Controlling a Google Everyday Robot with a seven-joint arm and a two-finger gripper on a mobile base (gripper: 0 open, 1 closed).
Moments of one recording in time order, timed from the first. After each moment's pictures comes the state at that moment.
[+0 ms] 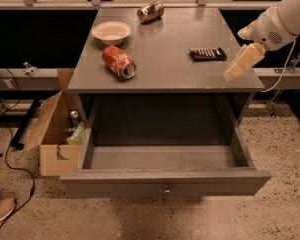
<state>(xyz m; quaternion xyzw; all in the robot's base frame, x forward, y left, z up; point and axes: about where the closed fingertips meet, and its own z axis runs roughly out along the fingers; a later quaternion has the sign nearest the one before) 0.648 -0.230 0.915 -0.53 0.78 0.07 0.31</state>
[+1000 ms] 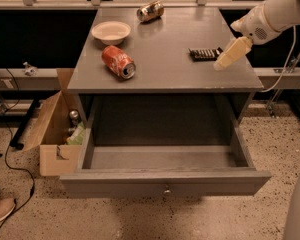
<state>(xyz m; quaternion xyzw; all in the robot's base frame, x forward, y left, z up) 0.709 -0.227 0.908 -0.52 0.78 0.06 0.35</state>
